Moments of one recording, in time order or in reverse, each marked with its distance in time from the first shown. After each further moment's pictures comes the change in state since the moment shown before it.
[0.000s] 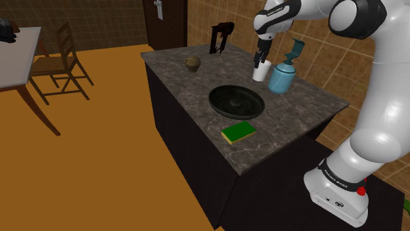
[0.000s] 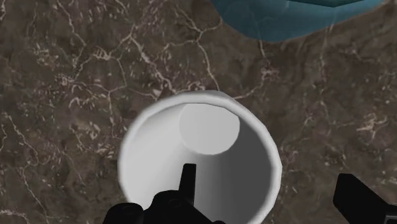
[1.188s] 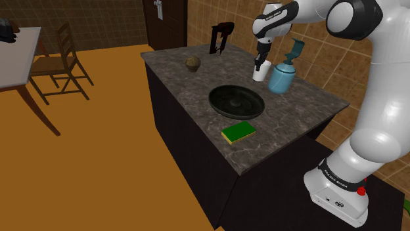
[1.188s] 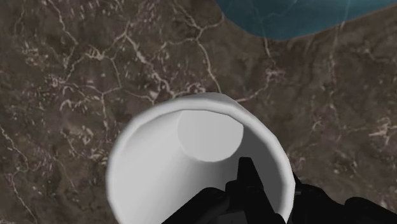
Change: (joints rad) arm -0.004 0.020 0.003 -0.018 0.007 0.038 -0.004
